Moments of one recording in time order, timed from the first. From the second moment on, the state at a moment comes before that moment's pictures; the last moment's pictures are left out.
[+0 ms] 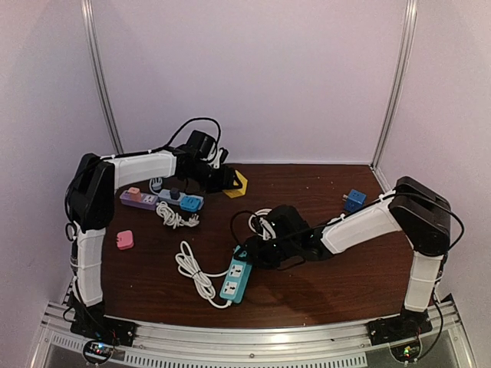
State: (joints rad) left arm -0.56 2.13 1.72 -0.41 0.32 -0.45; right arm 0.94 1.90 0.97 0.28 -0.31 0.99
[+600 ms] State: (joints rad) left arm -0.56 2.35 1.90 -0.33 0.45 -0.54; right arm 0.79 1.81 0.92 0.15 -0.31 0.87
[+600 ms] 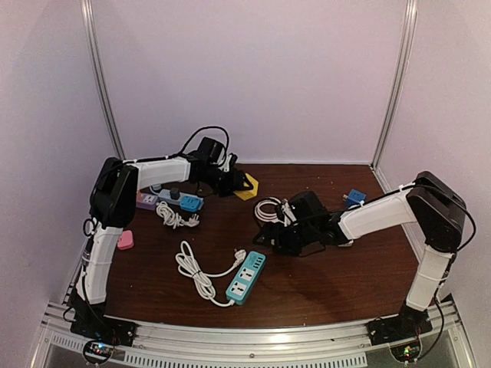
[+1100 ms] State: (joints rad) left arm -0.53 2.58 2.09 -0.18 0.57 -0.70; right arm 0.68 1.59 1.01 -0.04 -0.27 0.80
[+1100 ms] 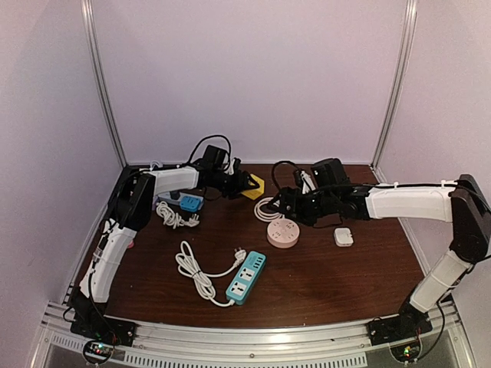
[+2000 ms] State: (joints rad) left arm -0.51 2.54 2.19 -0.54 0.39 -0.51; right arm 0.64 1.59 1.05 -0.11 -0.25 0.73
